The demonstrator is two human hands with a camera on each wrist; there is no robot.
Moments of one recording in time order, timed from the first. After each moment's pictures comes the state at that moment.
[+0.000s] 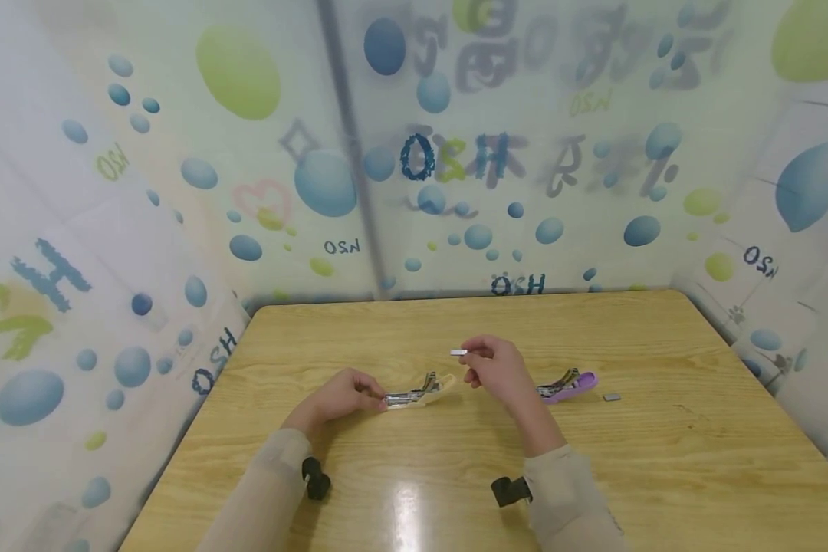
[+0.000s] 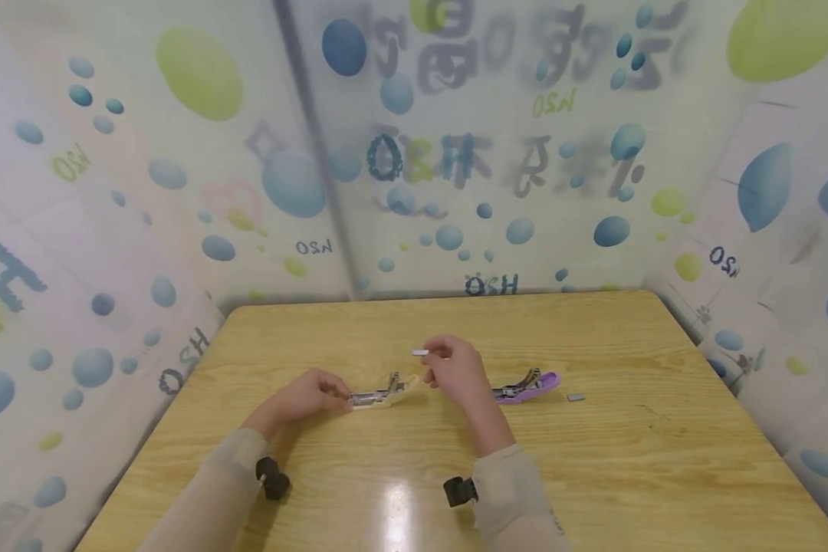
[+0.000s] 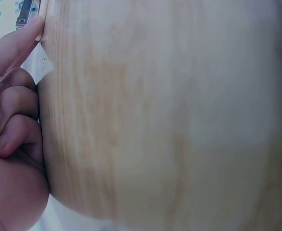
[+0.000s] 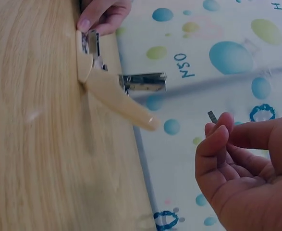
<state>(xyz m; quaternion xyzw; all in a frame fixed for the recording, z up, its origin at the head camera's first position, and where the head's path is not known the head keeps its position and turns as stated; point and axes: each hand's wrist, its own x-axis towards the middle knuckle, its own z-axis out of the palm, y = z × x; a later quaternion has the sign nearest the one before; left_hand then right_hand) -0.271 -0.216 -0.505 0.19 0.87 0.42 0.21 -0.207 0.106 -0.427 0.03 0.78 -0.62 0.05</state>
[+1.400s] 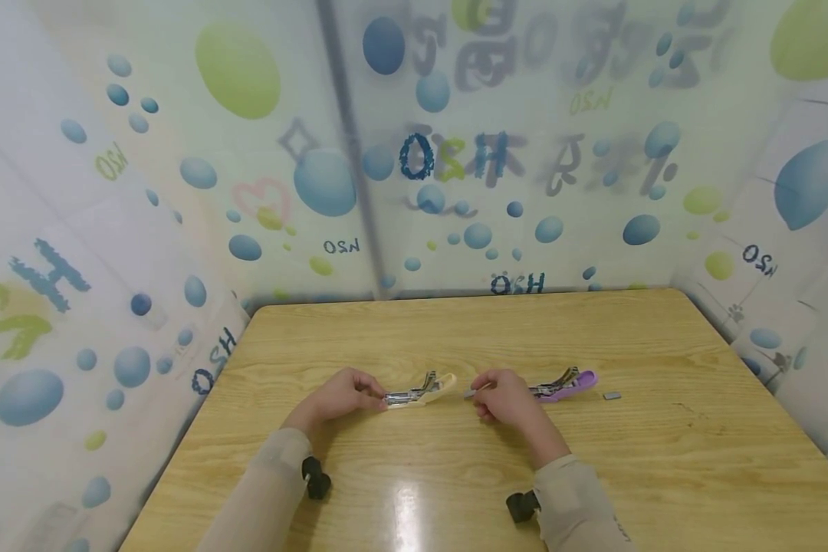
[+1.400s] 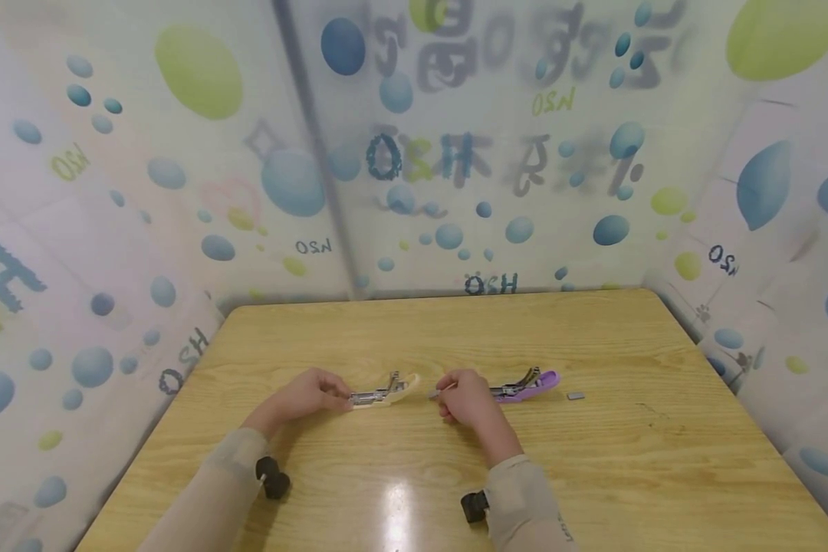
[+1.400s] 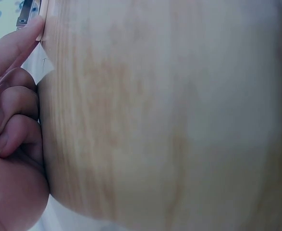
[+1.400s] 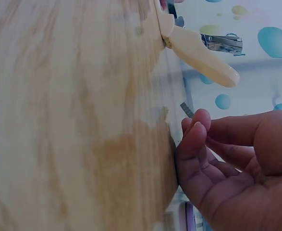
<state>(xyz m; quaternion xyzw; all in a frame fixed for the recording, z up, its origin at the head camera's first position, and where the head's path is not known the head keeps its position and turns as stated) -0.269 -0.216 -0.502 0.19 0.86 0.42 0.21 -0.200 0.119 -0.481 0.05 0.81 -0.57 0.13</state>
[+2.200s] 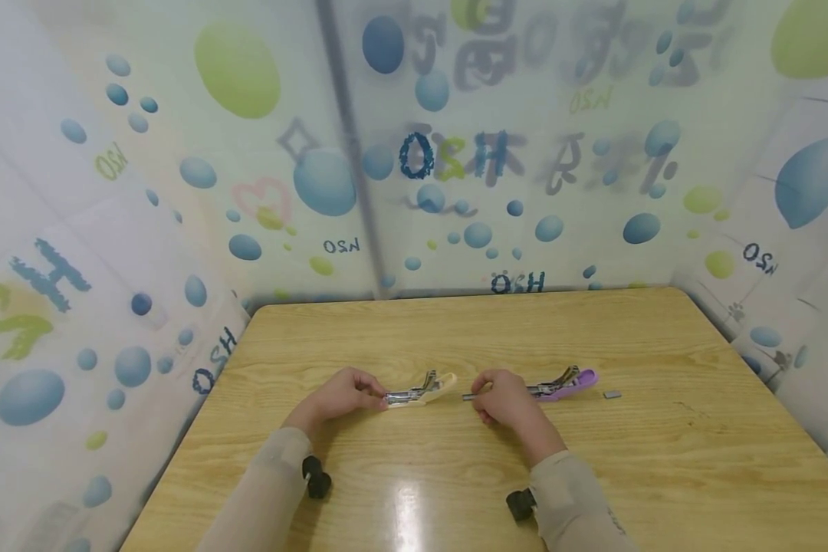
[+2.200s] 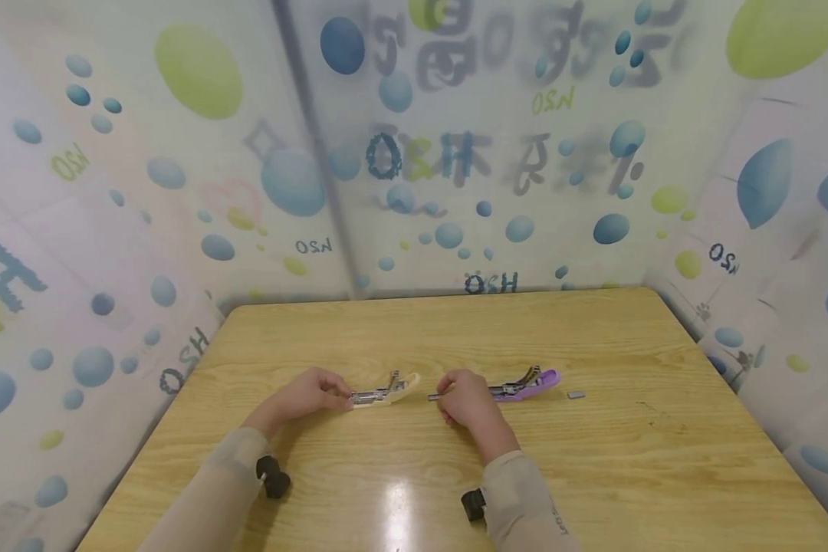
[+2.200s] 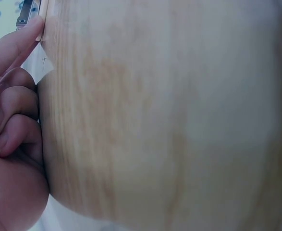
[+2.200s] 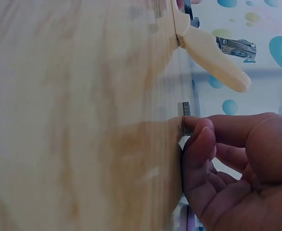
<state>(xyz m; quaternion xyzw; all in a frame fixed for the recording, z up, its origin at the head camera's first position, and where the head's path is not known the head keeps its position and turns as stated) -0.268 -0.215 -0.501 0.18 0.86 0.42 0.21 -0.200 0.117 -0.482 0.05 0.86 -0.49 0.12</state>
